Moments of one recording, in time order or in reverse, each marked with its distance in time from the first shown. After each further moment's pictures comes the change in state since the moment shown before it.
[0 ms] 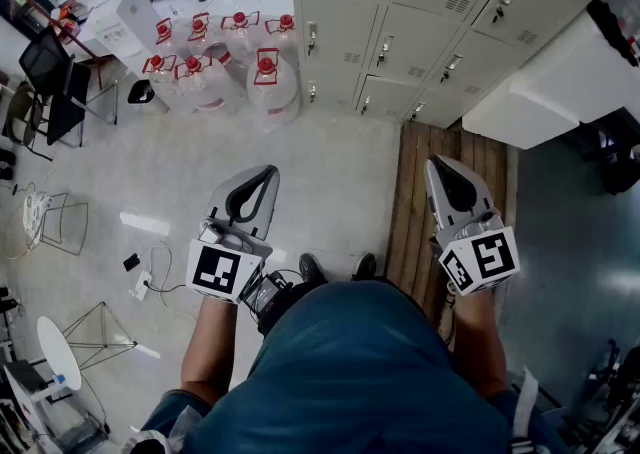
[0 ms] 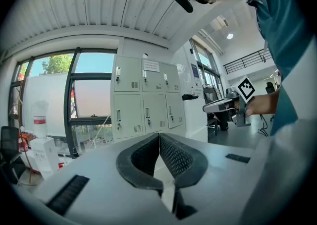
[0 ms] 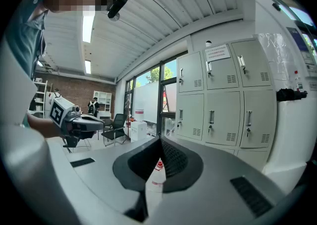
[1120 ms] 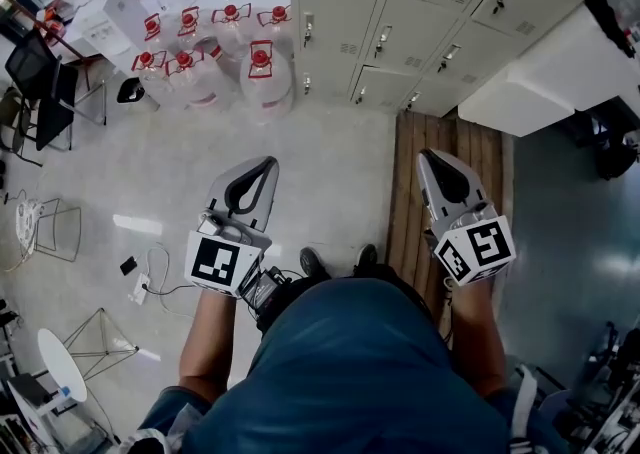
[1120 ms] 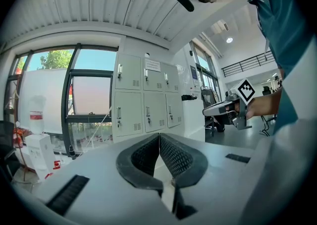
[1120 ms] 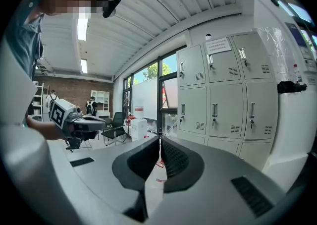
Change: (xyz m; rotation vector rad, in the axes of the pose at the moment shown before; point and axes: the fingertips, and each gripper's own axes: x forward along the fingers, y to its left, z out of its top) left arm -0.007 0.037 -0.023 -0.025 -0.007 -0.042; right arm 0.033 0.033 -0.019 0.043 0.038 -0.013
